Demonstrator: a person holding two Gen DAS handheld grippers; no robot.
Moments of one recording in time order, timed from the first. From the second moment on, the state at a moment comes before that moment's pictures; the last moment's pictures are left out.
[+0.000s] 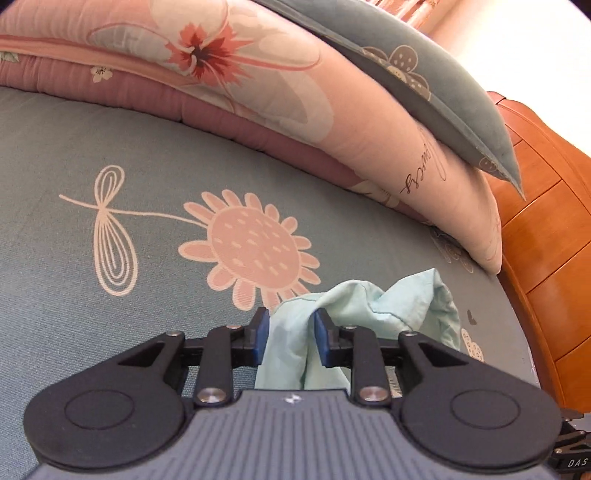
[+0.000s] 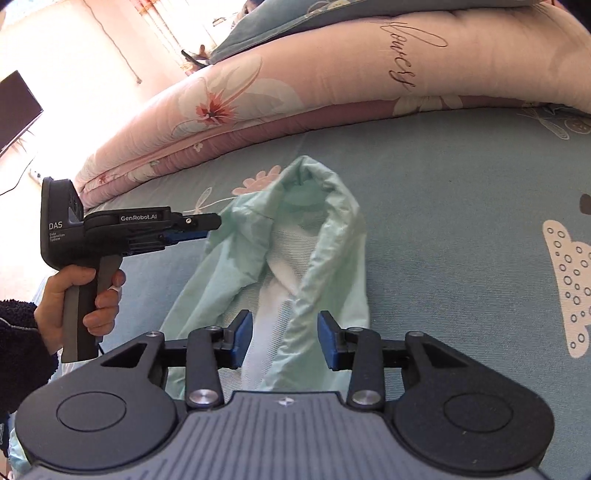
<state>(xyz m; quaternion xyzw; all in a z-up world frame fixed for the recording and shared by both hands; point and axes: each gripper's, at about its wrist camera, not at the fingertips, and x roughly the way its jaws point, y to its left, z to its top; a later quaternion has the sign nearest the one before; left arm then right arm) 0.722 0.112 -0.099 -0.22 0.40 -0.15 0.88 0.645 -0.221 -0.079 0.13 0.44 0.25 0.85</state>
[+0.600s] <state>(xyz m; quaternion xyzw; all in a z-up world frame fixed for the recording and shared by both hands) 0.716 0.127 -0.102 -0.22 0.40 -0.09 0.89 0.649 -0.149 -0.109 0.17 0.49 0.33 0.79</state>
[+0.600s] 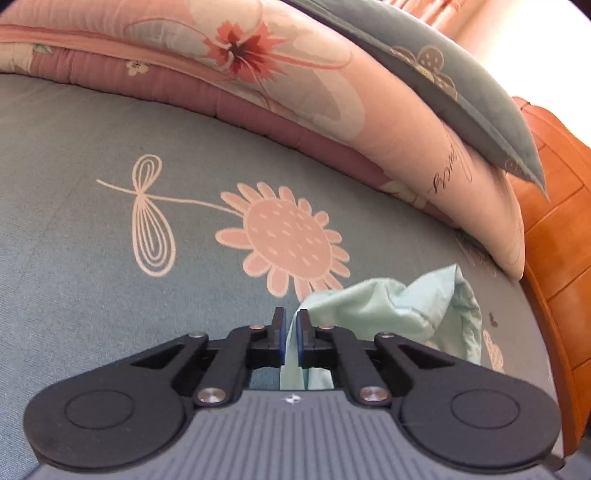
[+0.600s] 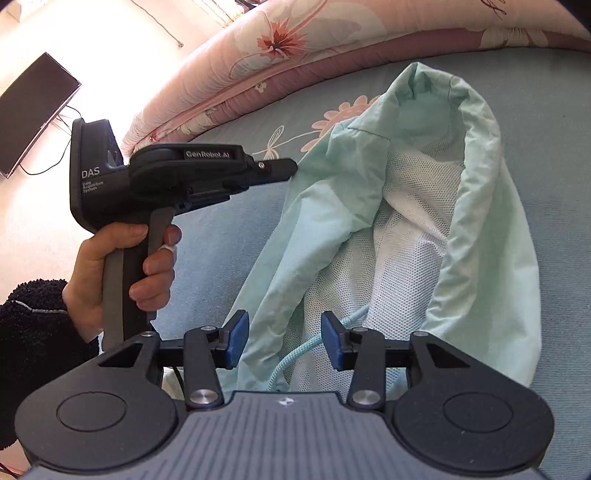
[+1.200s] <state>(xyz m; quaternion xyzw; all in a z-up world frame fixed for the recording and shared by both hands) 0.624 0.124 -0.079 -0.16 0.39 -0.16 0.89 0.714 -0.157 -0.122 0.40 0.45 0.40 0.69</state>
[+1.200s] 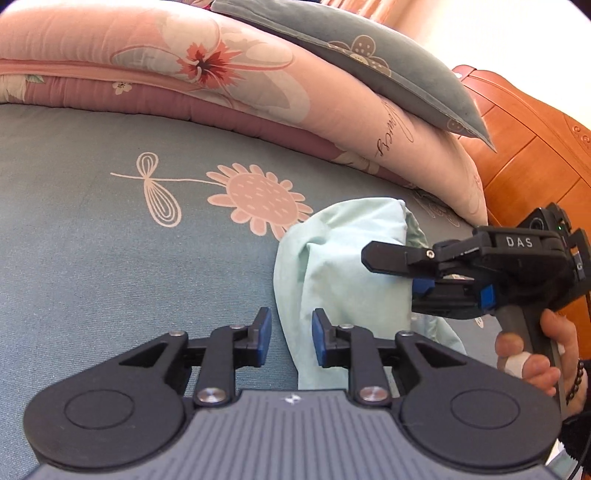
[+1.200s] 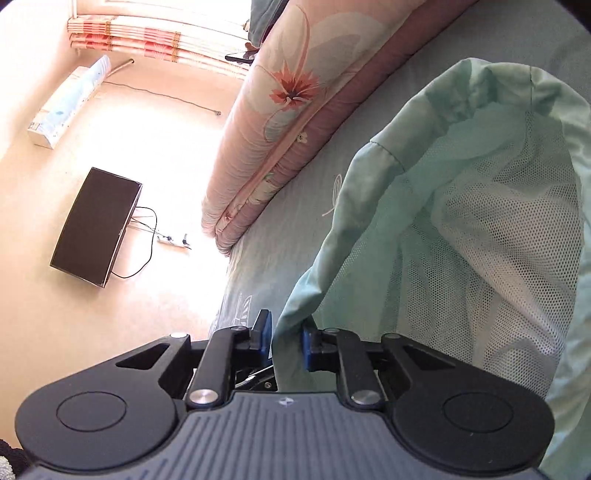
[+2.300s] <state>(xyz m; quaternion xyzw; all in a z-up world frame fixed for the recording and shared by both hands) 0.592 0.116 -0.079 -0.19 0.38 -0.16 0.89 0.758 -0.072 -0.128 0.11 0.46 0.35 0.81</state>
